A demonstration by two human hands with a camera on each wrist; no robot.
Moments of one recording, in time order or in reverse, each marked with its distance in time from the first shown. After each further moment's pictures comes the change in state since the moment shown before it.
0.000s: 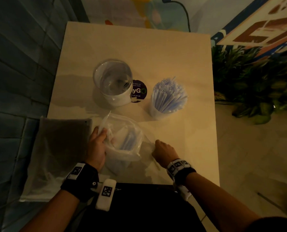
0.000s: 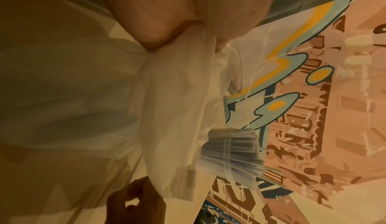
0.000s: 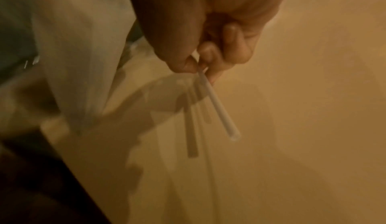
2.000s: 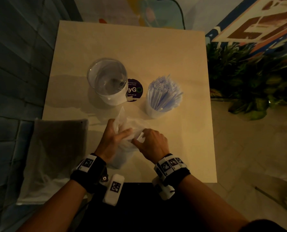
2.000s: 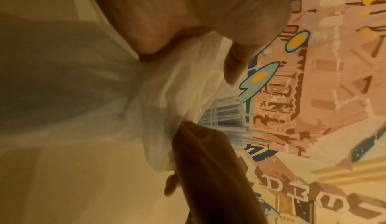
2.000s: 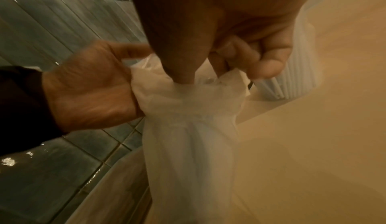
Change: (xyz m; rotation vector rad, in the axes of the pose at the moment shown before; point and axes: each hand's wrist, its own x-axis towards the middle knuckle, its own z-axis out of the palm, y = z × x) left_hand -0.004 0.006 0.034 0.381 -0.376 0.075; right_hand -0.030 -0.068 -0.056 0.150 0.273 0.009
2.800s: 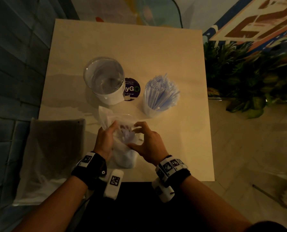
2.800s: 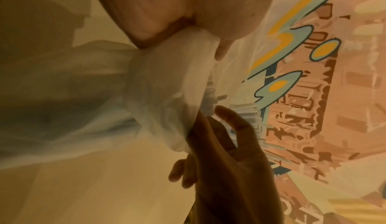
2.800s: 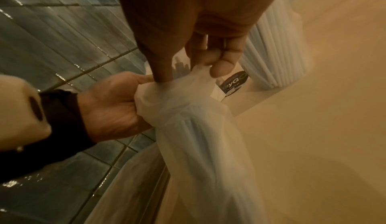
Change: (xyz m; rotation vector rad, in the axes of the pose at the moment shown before) left_hand 0.000 0.007 0.010 -0.240 0.230 -0.170; right_hand -0.008 0.009 0.002 0.350 0.012 -0.220
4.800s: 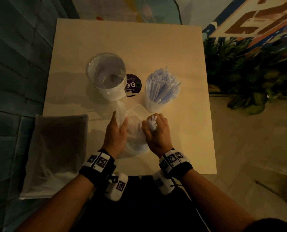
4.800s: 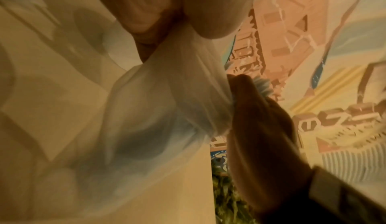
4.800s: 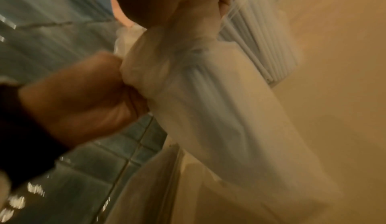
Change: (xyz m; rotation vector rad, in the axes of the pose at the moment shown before) left_hand -0.028 0.000 0.009 0.543 -0.074 0.401; right_hand -0.007 -0.004 -0.001 0.057 0.498 -0.210
